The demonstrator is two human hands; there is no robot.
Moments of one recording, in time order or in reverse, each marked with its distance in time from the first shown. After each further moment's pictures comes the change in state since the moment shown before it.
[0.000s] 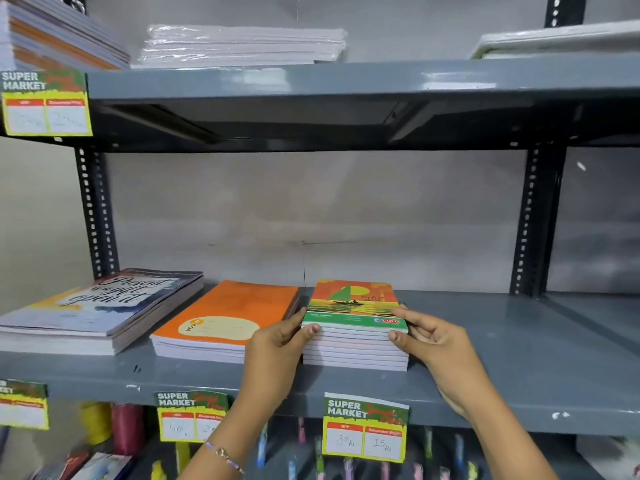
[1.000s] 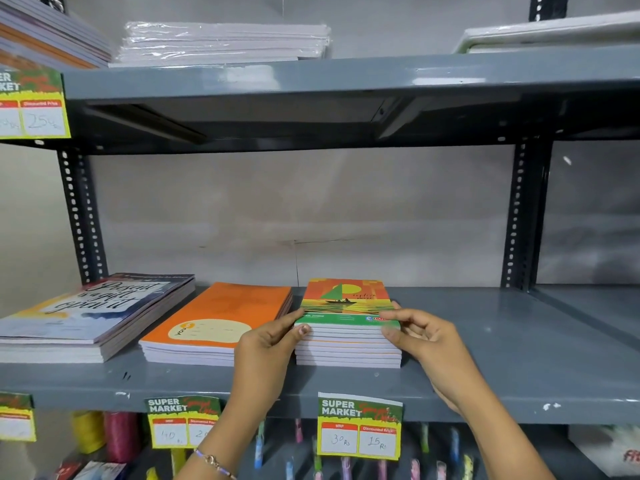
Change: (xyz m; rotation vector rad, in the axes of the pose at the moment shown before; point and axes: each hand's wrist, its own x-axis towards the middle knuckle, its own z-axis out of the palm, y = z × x) left_hand -0.002 0.002 -0.001 -0.061 0.047 -0.009; right_hand -0.003 -0.003 0.003 -0.084 -0.042 -0.011
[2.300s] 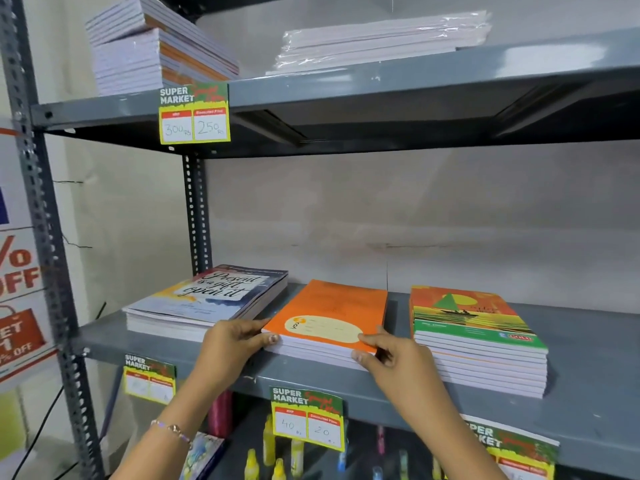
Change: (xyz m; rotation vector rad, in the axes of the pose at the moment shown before) left_hand 0.047 -0.046 -0.206 0.466 0.067 -0.031; right_hand 0.013 0.019 0.195 -0.688 -0.050 0.009
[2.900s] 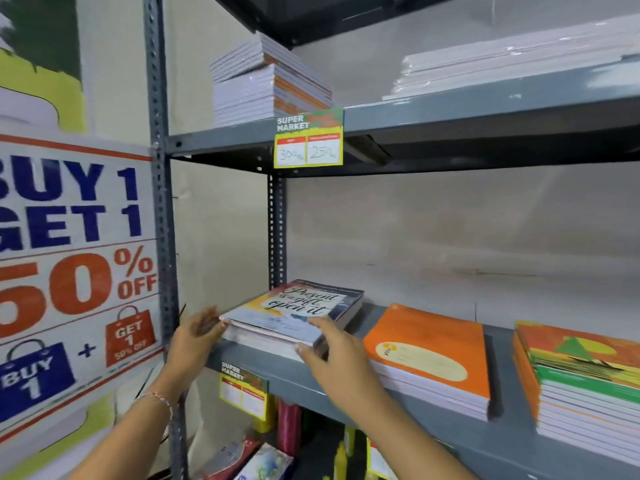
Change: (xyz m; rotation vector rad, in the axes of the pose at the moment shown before) left_hand 0.043 -0.124 -0.159 -0.229 0.371 -0.143; right_hand 0.038 -0.123 0.150 0.115 -0.177 -0.338
